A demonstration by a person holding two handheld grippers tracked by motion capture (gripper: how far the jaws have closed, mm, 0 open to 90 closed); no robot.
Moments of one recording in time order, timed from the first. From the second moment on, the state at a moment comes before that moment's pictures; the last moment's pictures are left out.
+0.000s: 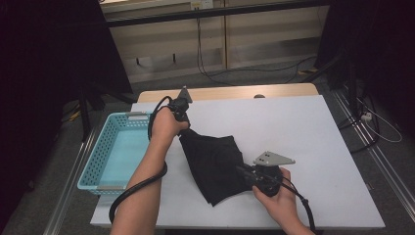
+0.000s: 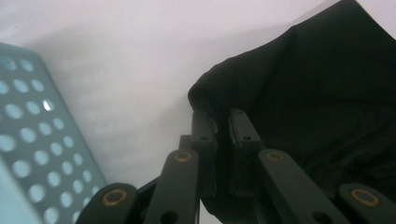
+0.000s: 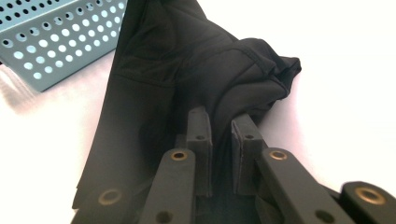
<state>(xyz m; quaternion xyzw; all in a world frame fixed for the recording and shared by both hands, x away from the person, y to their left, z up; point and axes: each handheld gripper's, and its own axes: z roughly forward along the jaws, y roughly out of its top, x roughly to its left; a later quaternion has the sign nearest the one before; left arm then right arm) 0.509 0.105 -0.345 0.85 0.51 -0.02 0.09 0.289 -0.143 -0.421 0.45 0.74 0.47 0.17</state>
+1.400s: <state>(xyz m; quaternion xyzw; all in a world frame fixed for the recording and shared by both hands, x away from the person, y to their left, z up) 0.505 0.129 -0.251 0.85 0.52 0.00 0.06 0.284 -0.109 -0.378 0.39 0.72 0.53 0.20</state>
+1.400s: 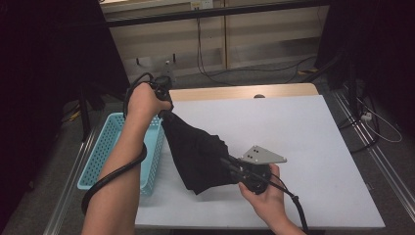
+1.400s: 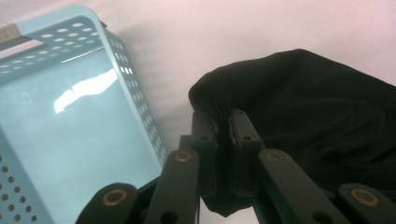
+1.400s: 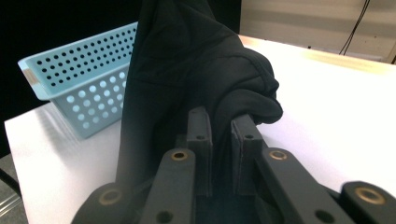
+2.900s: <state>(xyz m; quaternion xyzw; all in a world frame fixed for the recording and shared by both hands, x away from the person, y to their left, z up) 0.502 0.202 -0.170 0.82 0.56 0.04 0.09 0.298 -0.044 -0.328 0.33 0.72 0.58 0.20</state>
